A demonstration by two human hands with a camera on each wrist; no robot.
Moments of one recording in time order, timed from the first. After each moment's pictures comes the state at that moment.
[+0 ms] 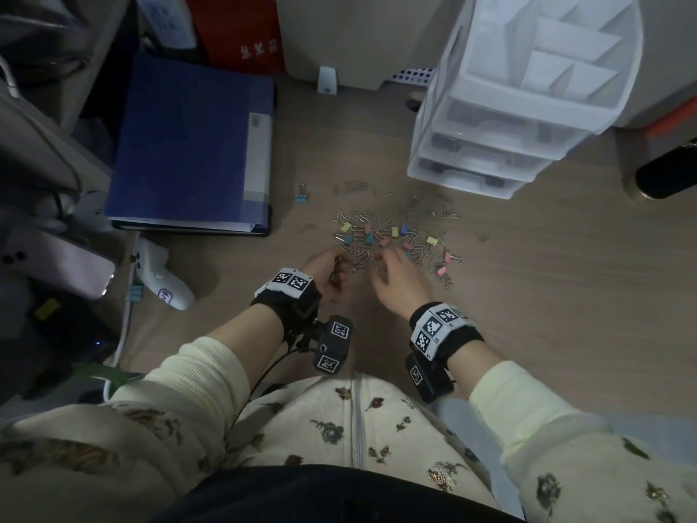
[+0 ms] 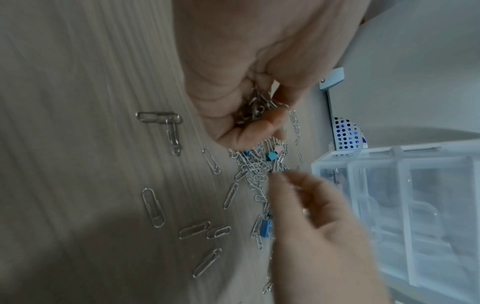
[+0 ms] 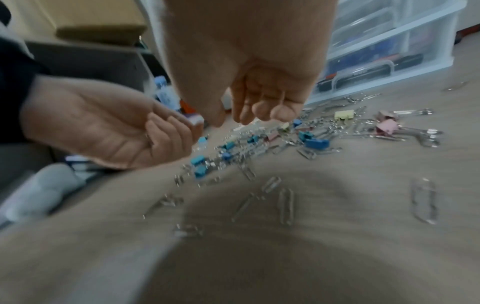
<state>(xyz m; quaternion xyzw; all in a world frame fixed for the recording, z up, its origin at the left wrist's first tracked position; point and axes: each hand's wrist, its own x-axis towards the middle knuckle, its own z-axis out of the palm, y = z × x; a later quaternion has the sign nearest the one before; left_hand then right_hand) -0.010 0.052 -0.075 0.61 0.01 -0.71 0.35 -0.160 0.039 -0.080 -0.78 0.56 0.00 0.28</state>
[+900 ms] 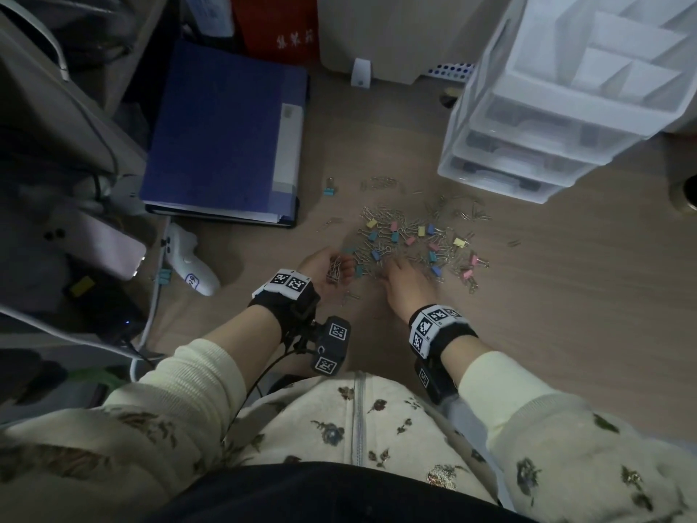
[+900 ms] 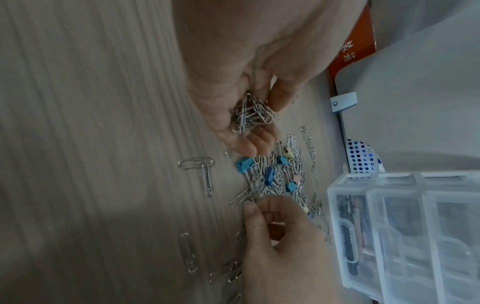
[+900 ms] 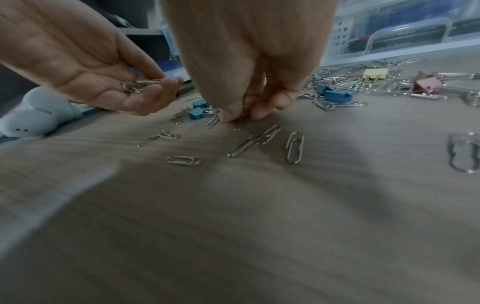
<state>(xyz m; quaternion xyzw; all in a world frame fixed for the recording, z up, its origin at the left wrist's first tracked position) 0.023 0.067 -0.085 0.59 0.09 -0.68 0.43 -0.136 0.046 -0.100 -0.82 0.53 0.11 0.20</state>
